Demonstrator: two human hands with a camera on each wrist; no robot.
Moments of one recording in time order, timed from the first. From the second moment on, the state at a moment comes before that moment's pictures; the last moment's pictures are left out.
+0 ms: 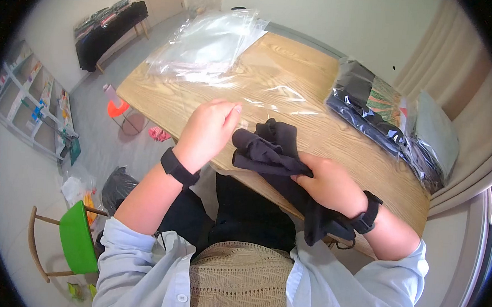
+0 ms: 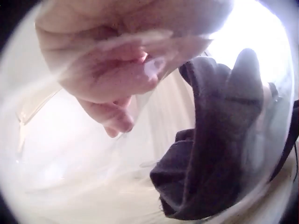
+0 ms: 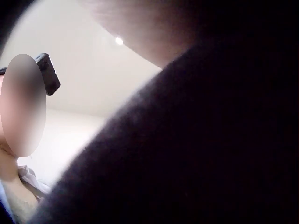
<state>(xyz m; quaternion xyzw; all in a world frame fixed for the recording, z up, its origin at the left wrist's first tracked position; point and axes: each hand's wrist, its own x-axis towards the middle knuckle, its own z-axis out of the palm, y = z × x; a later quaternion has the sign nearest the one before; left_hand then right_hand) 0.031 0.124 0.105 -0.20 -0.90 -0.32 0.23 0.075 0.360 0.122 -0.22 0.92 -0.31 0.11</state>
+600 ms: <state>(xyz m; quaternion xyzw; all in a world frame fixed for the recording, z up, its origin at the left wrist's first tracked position) 0.060 0.169 0.104 -0.26 -0.88 -0.17 0.37 0.035 0.348 0.104 -0.23 0.93 -0.30 0.04</state>
